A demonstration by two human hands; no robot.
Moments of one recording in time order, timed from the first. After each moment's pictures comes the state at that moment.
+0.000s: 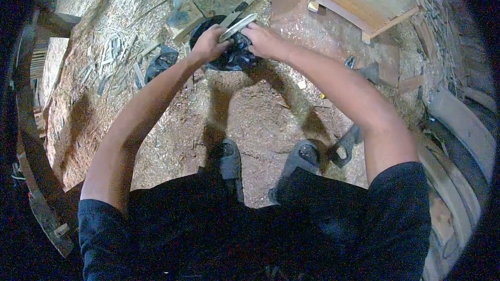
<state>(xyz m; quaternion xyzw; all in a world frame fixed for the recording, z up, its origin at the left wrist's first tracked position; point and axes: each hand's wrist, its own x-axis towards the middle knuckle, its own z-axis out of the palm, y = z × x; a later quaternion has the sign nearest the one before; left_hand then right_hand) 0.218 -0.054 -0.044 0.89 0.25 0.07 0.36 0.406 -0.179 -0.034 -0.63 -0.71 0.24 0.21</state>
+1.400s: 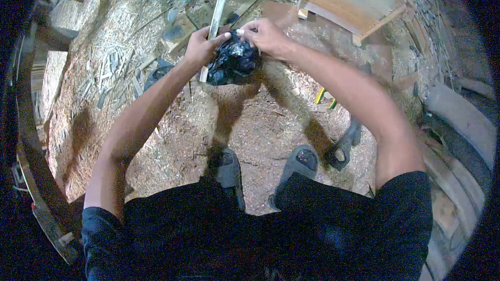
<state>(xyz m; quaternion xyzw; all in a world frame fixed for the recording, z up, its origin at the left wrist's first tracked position) 0.245 -0.066 0.008 0.69 0.36 0.17 0.60 0.428 -0.174 0.025 -0.64 -0.45 0.48 0.39</state>
